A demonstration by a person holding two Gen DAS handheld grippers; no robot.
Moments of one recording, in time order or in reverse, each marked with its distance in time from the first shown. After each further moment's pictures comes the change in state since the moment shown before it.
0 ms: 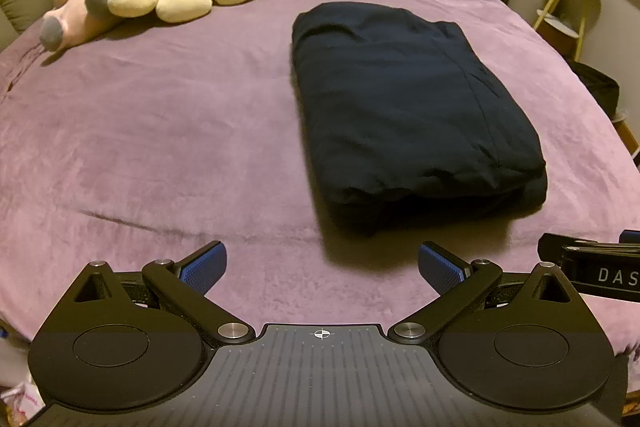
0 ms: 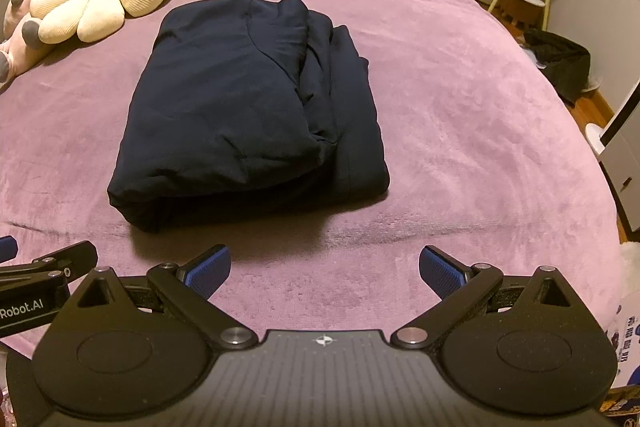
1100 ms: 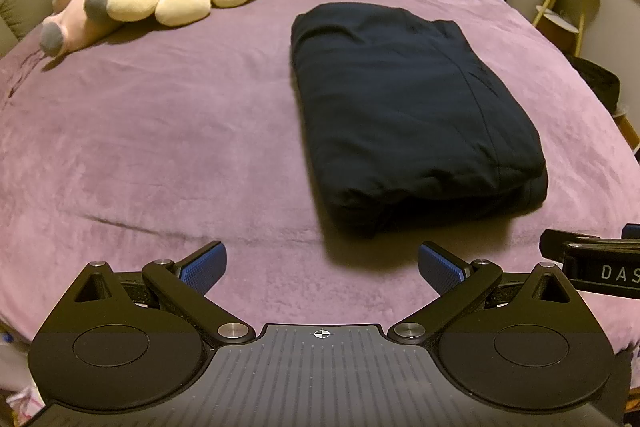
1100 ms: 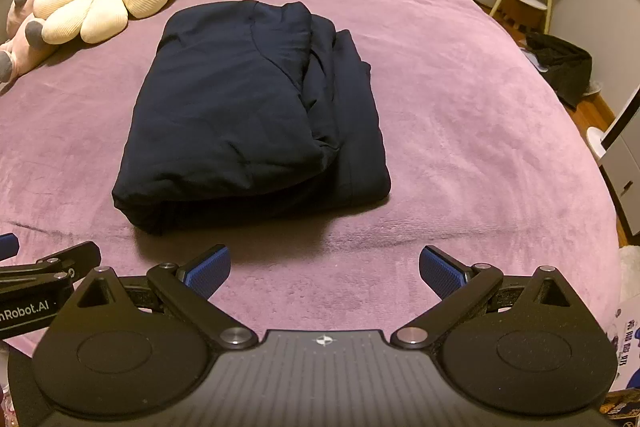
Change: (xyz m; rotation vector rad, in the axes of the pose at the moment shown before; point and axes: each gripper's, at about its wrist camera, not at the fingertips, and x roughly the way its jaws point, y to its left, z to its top) left arm -0.001 0.000 0.003 0.015 0.004 0.006; right arm -0.003 0.002 0.003 -0.006 -0.003 0.006
